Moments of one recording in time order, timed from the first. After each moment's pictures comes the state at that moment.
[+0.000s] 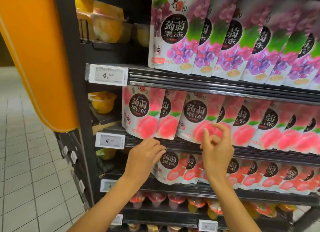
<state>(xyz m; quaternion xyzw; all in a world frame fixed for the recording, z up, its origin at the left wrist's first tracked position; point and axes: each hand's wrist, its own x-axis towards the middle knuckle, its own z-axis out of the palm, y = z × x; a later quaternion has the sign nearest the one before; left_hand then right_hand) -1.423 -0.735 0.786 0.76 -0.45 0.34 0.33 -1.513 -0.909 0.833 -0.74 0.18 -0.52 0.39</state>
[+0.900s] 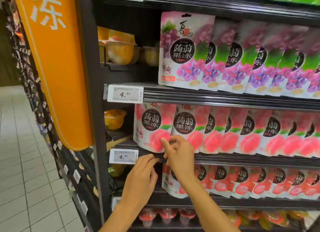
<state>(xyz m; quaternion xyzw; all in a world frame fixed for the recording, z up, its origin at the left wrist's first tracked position) -1.423 -0.682 0.774 0.83 -0.36 0.27 0.33 -1.453 -0.814 0.841 -0.82 0.13 -0.36 0.44</state>
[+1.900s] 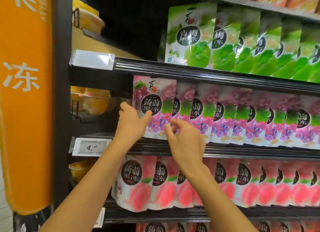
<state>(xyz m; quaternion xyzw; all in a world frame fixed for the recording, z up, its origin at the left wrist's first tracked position) -1.399 -0.756 1.061 0.78 -0.22 0.18 0.56 -1.473 -0.877 1.021 -0.83 0.16 -0.50 0.20</state>
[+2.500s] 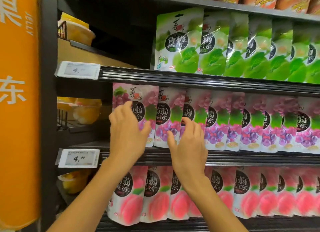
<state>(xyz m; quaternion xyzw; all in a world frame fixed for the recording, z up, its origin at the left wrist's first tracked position) -1.425 -0.771 1.052 0.78 -0.25 0.38 0.43 -1.482 -0.900 1.017 -0.78 0.16 -0.58 0.16</state>
